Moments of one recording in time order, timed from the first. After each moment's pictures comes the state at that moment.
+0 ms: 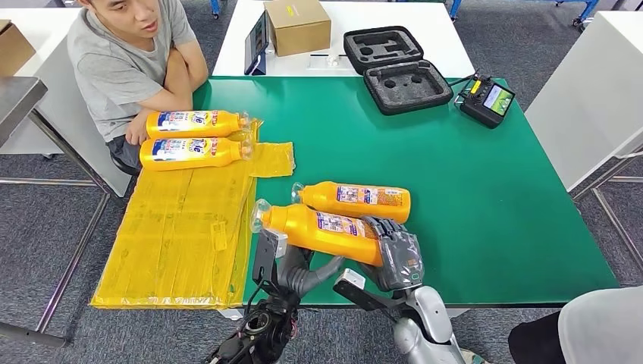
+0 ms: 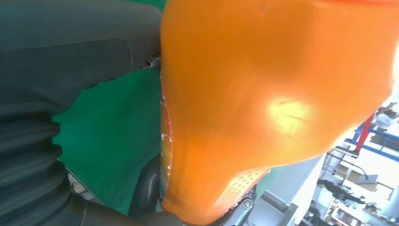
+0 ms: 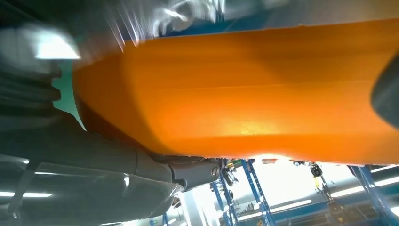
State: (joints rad) left arm -0.27 -0.32 -0.54 -0.88 0.48 0.24 -0.56; right arm -0.14 0.09 0.05 -1.07 1.05 -0.67 -0.45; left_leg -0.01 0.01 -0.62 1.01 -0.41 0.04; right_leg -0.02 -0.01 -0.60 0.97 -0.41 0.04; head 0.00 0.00
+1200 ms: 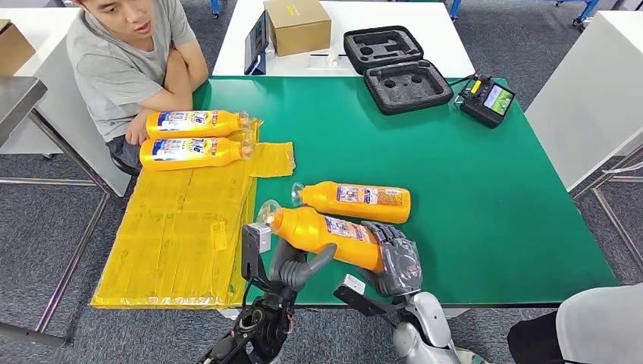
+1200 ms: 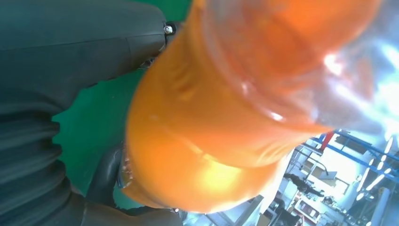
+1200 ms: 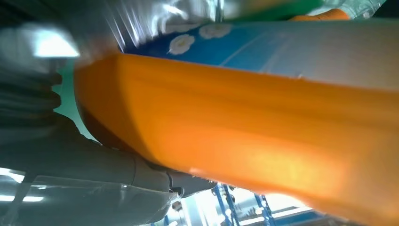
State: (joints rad) left arm -0.24 -0.31 -0.52 -1.00 0.55 0.23 -0.56; right arm -0.14 0.11 0.01 -1.00 1.10 -0.70 -0.50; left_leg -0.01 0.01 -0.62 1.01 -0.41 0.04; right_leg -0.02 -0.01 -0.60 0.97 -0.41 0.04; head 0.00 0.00
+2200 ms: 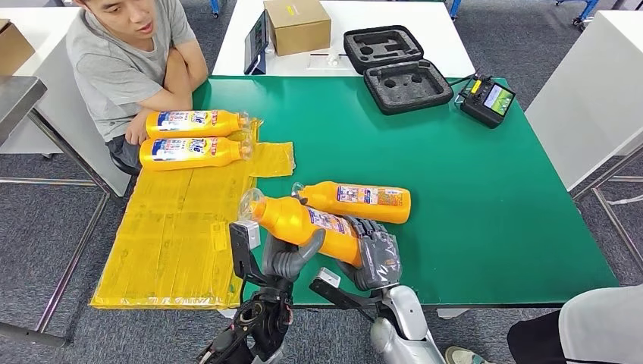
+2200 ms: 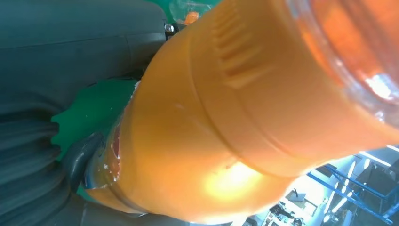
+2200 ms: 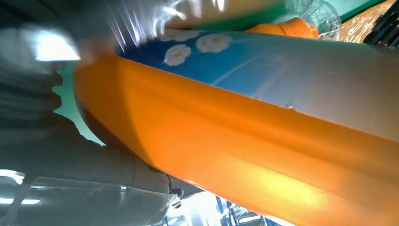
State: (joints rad) left arm -0.27 -0.32 -0.52 -0.99 0.60 0.31 -0.64; right arm -0.19 0.20 0.05 -0.93 1.20 -0.70 -0.42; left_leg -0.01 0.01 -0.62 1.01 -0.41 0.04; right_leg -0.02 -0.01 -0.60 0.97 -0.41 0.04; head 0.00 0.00
